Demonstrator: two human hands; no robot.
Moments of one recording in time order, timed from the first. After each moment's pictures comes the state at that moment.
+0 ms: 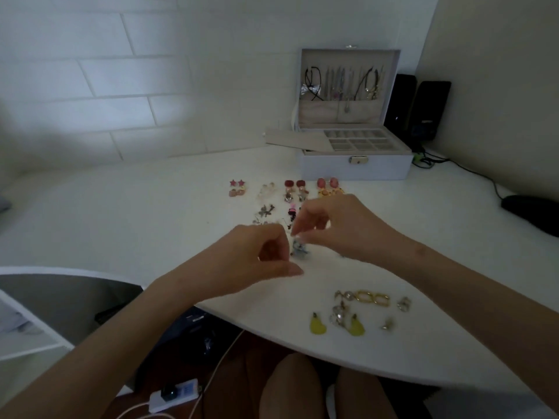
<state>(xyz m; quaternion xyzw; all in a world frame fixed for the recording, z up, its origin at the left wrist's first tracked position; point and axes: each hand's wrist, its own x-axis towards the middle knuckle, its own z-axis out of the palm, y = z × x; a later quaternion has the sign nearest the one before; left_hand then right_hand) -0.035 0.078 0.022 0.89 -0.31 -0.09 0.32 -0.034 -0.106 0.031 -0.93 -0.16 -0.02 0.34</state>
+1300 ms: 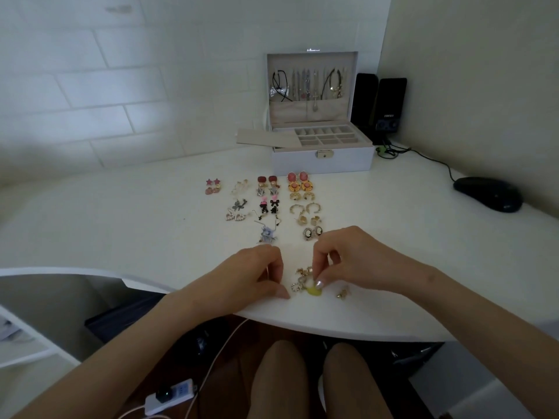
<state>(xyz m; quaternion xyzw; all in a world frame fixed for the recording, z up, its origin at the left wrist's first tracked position) -0.066 0.045 -0.009 0.90 -0.35 -0.10 0.26 -0.098 -0.161 0.006 -0.94 -0.15 0.06 0.31</state>
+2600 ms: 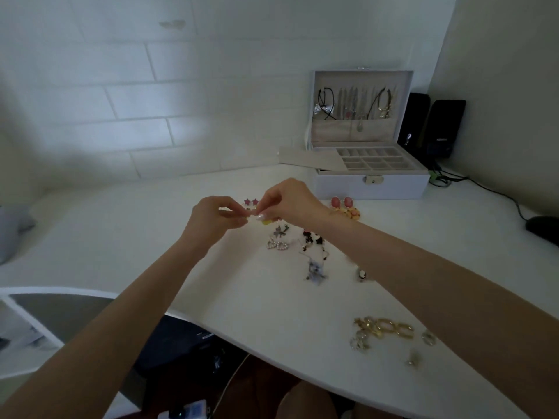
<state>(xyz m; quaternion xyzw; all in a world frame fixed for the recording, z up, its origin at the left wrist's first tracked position) 0.079 0.126 -0.002 0.84 -0.07 0.05 0.53 0.080 -0.045 0.026 -0.88 -0.14 0.00 0.45</state>
